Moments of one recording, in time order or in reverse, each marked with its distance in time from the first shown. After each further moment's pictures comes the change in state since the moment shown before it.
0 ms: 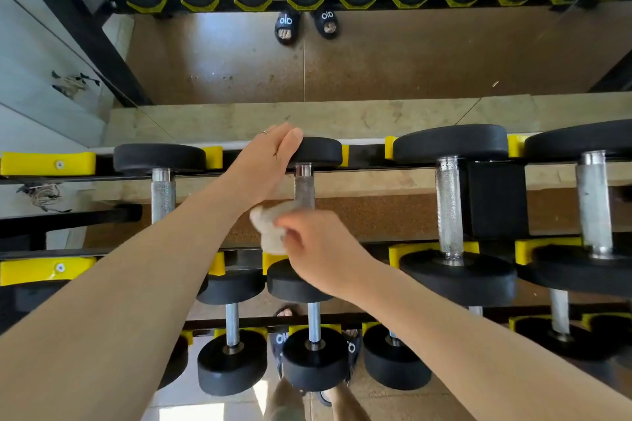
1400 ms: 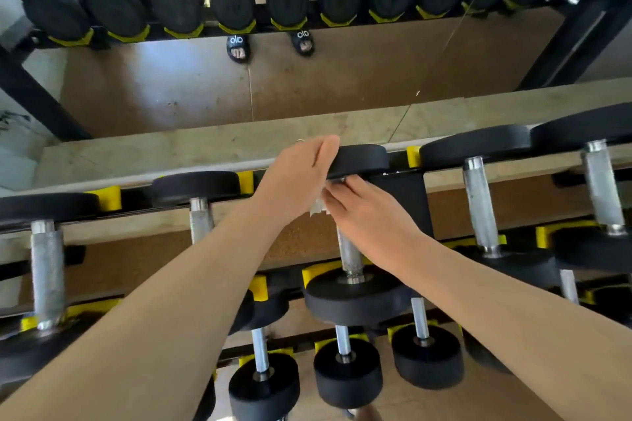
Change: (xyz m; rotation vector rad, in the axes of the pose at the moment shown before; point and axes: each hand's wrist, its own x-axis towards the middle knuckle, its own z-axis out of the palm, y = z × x) left_hand 0.048 0.162 0.109 0.047 -0.062 0.120; right_hand -0.054 0.150 -0.137 -1.017 0.124 -0.208
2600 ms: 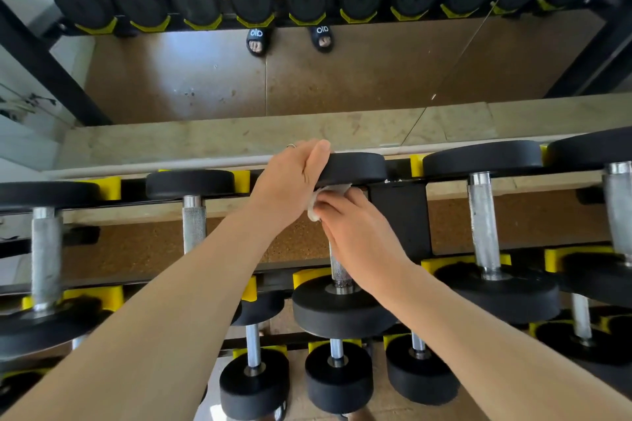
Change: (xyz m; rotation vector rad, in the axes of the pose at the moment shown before) left_hand 0.000 -0.013 0.014 -0.103 0.104 -0.036; right_hand 0.000 -0.009 0.022 0.428 0.284 0.175
